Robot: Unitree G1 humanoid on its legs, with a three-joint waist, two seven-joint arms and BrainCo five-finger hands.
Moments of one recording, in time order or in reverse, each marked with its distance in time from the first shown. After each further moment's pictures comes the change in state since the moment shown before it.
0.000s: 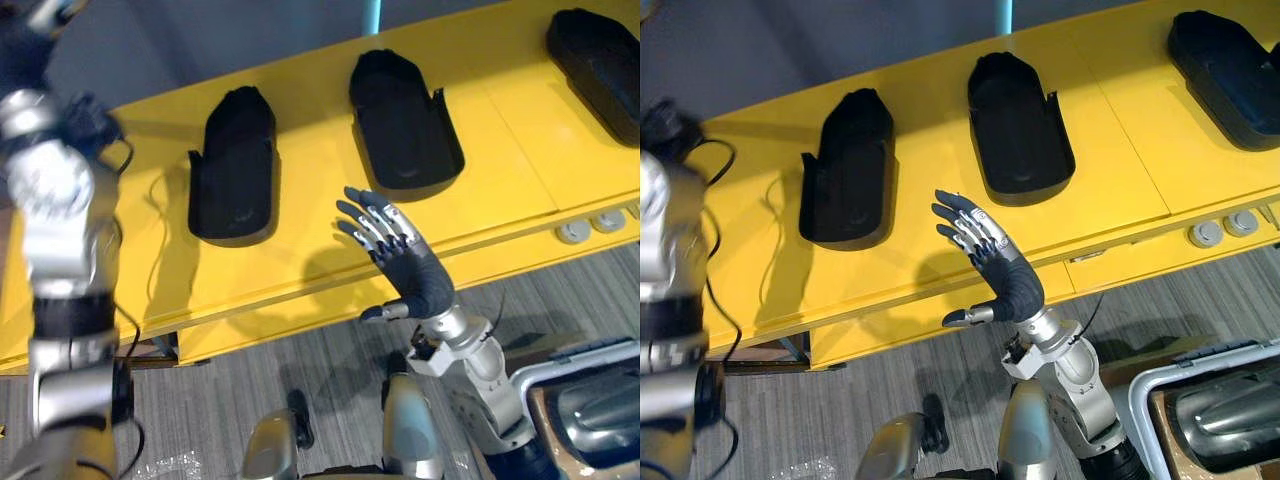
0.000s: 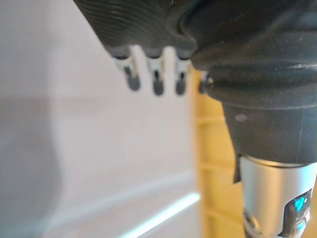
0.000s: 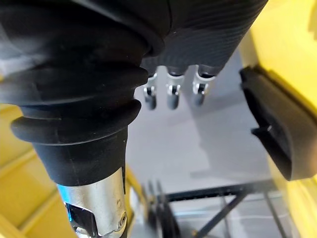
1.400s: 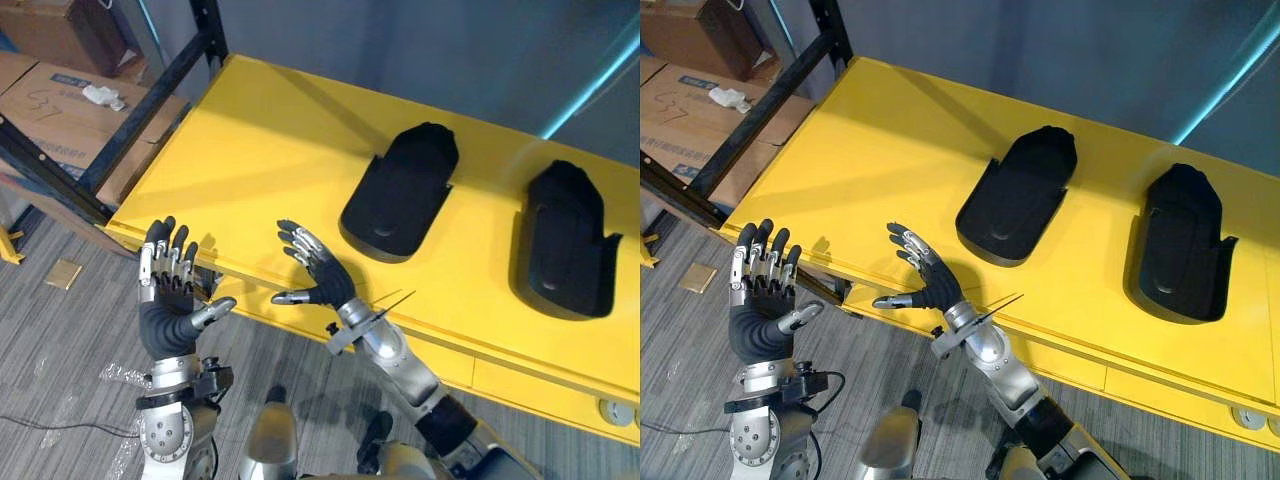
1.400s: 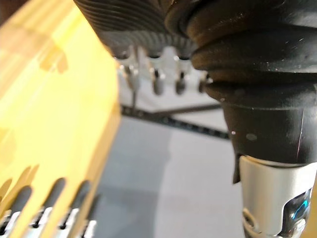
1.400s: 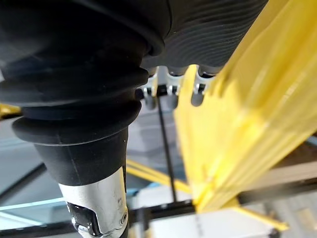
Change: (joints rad) left arm 0.489 -0.297 -0.406 0.000 0.109 -0.146 -0.151; right arm -0.314 0.200 0.314 0.527 -0.216 0.123 -0.371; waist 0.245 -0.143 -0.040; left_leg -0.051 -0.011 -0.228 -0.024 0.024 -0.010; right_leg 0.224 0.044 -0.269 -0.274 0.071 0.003
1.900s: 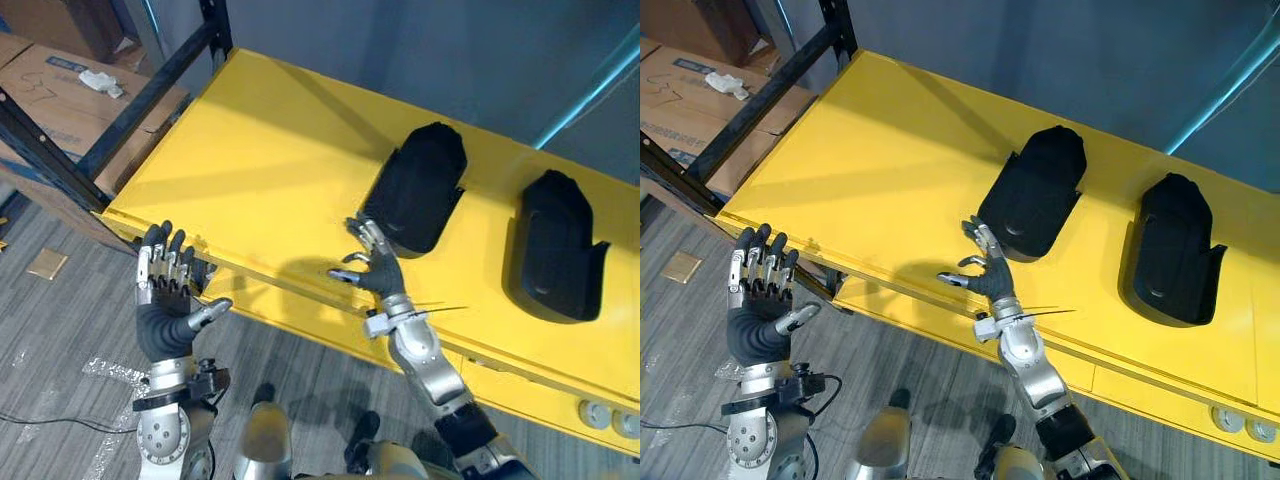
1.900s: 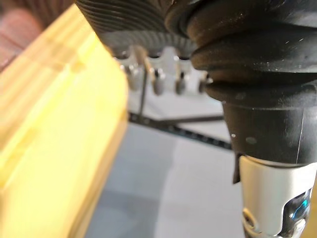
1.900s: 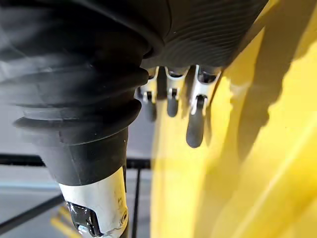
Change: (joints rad) left arm 0.015 -0.001 0.039 0.000 -0.006 0.019 0.001; right arm 0.120 -0.060 -0.260 -0.050 -0.062 0.007 -0.091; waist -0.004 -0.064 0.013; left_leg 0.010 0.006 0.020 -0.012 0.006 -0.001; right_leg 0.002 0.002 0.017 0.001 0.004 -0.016
